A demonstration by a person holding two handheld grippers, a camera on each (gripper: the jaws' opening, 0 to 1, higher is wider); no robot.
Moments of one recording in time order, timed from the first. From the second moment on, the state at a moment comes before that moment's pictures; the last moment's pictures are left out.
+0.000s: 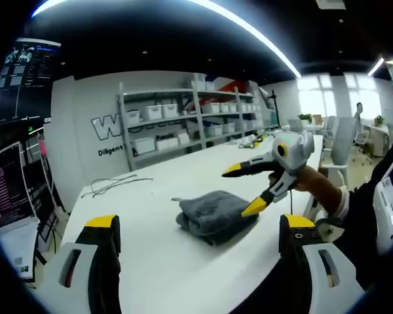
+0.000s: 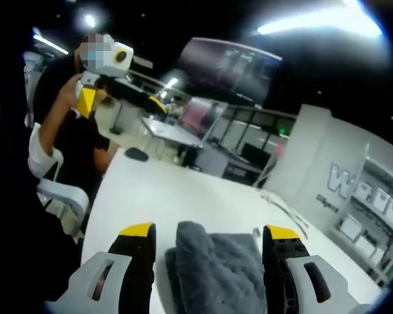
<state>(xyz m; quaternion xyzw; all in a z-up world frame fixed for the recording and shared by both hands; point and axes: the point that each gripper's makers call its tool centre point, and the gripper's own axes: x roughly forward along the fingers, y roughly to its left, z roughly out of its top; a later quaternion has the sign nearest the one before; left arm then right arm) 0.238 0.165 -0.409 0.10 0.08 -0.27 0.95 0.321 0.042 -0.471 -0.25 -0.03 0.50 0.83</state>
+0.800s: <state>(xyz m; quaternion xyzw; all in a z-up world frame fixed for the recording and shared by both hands) 0.235 0.164 -0.405 0.07 0.07 -0.29 0.95 0.341 0.056 -0.492 -0.28 -0.01 0.50 0.82</state>
